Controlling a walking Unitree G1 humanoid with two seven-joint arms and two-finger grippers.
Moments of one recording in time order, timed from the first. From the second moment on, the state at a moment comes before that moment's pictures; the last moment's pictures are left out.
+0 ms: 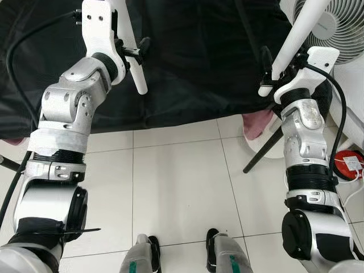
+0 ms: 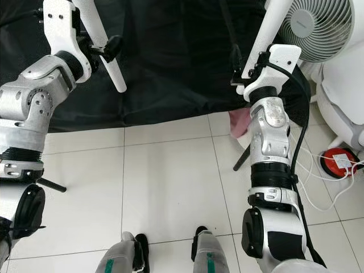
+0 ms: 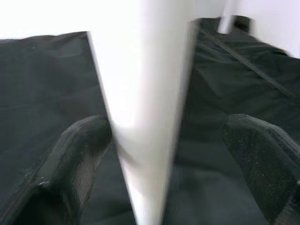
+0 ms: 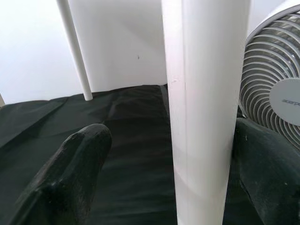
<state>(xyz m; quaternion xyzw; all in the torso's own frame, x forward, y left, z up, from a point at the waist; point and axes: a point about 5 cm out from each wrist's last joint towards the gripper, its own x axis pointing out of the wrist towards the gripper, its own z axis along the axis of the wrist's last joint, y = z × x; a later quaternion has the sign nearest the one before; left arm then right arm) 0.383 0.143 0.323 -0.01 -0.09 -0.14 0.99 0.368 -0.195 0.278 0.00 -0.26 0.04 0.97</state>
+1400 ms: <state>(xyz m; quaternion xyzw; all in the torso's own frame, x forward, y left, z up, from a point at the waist) 0.374 0.148 0.350 0.00 -0.16 -0.11 0.98 0.406 -0.177 0.307 -0.03 -0.23 0.06 0.97</state>
